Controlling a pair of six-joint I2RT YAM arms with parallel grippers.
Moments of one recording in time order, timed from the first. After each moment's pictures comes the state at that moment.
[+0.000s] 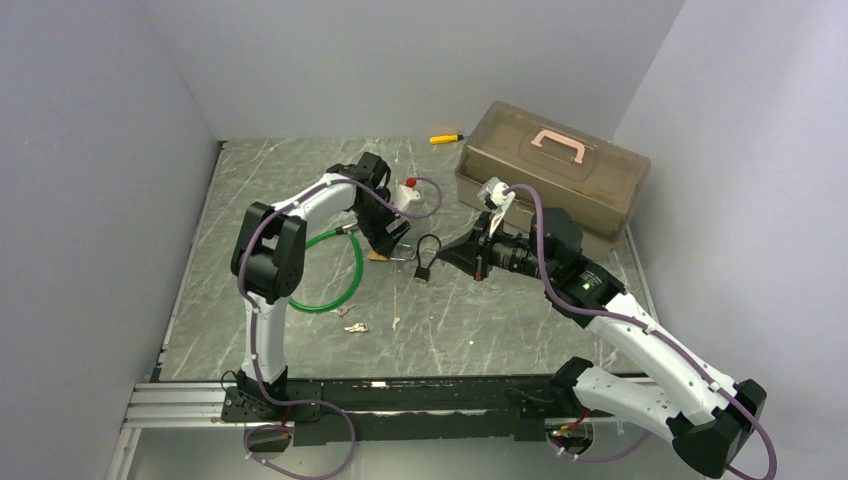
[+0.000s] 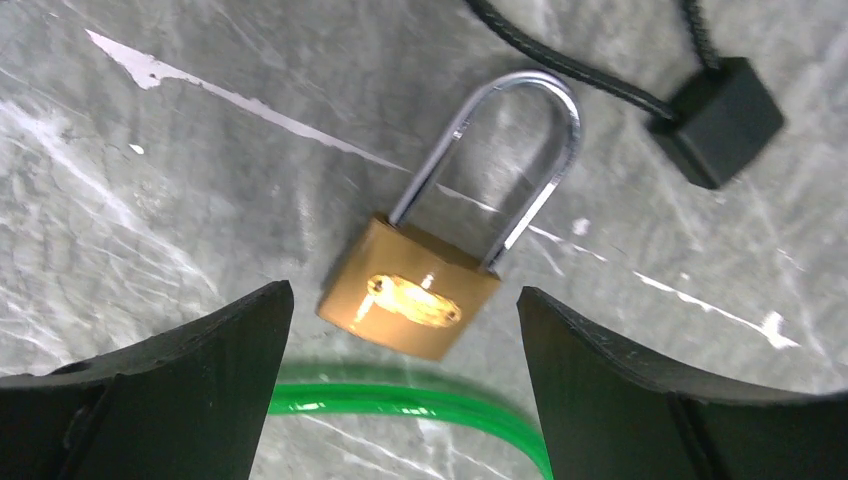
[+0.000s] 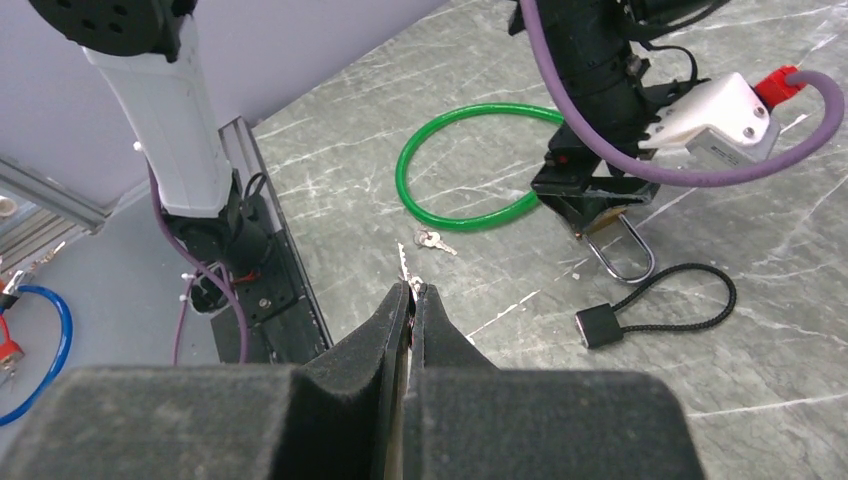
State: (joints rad) left arm -0.44 2.10 1.64 -0.80 0.34 0.58; right arm 0.69 0.91 0.90 -0.16 -0.45 0.24
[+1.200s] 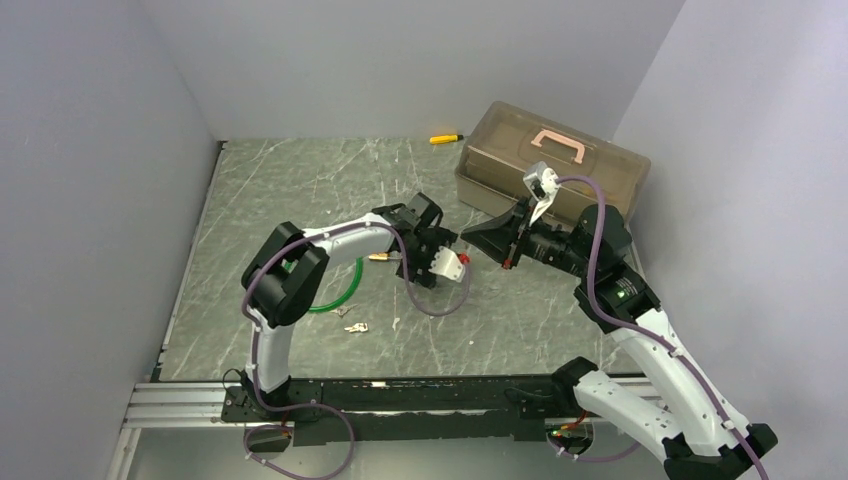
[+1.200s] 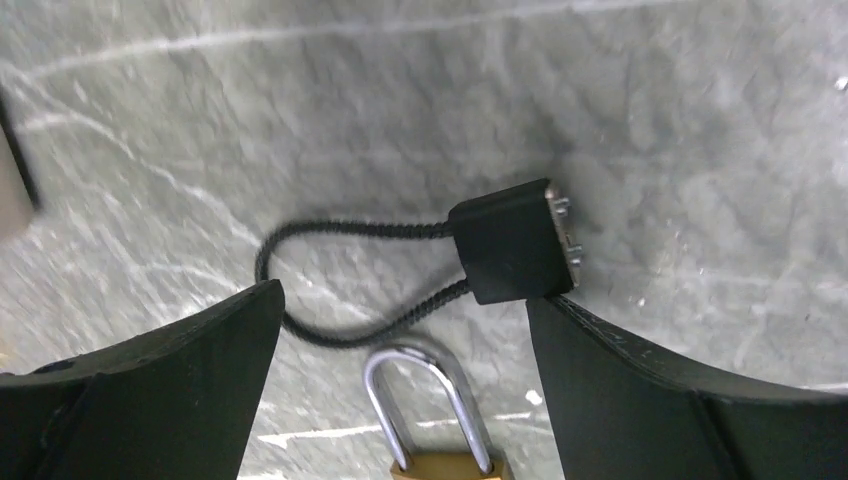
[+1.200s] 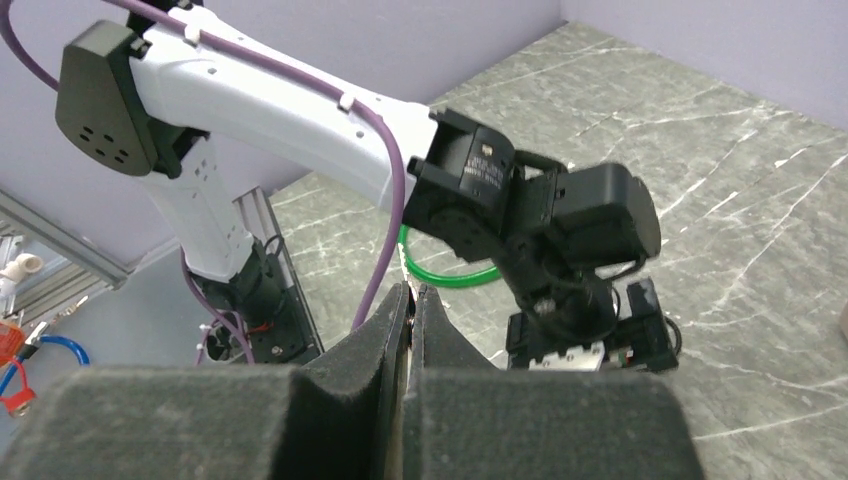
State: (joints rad) left arm -0.74 1.99 1.40 -0.52 0.29 1.27; right arm 0.51 0.80 0.96 -0.16 -0.58 0.29
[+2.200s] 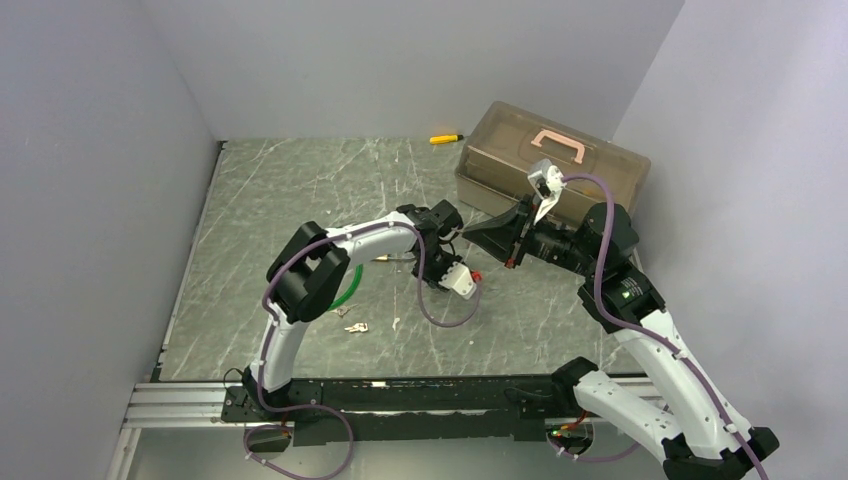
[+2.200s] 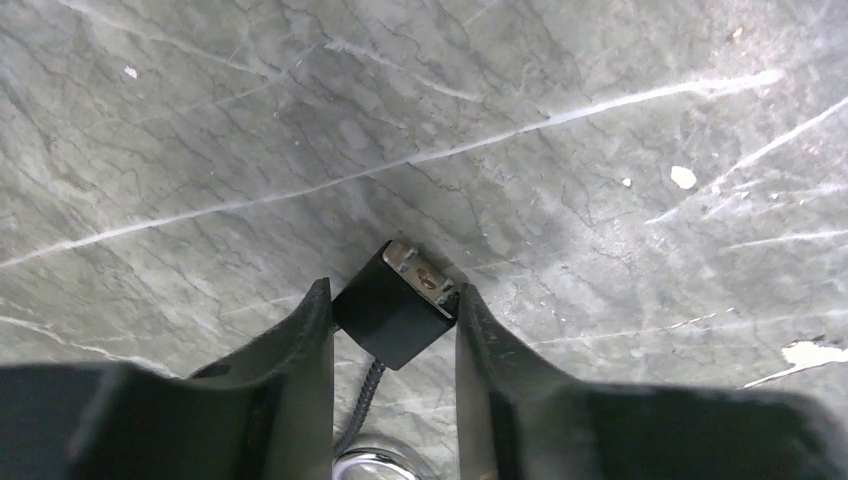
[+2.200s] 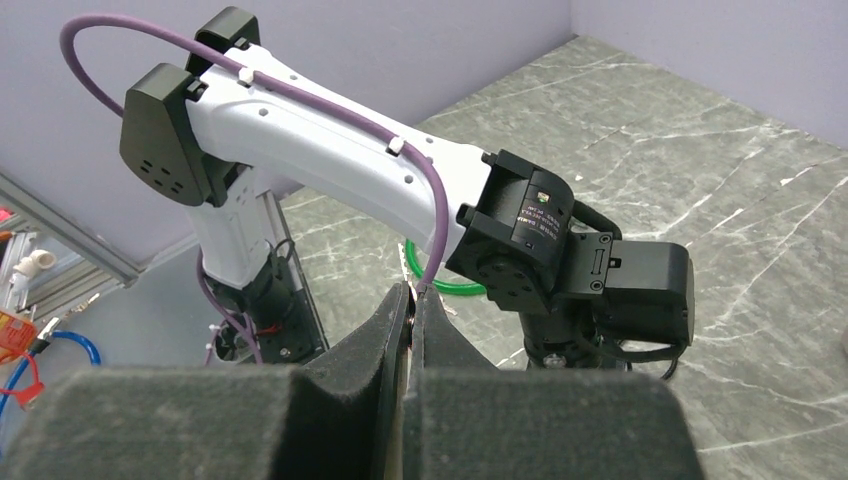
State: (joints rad) left arm -0.83 2.12 1.60 -0.80 0.39 1.38; right arm 0.50 0.80 1.00 -0.18 -0.61 0.29
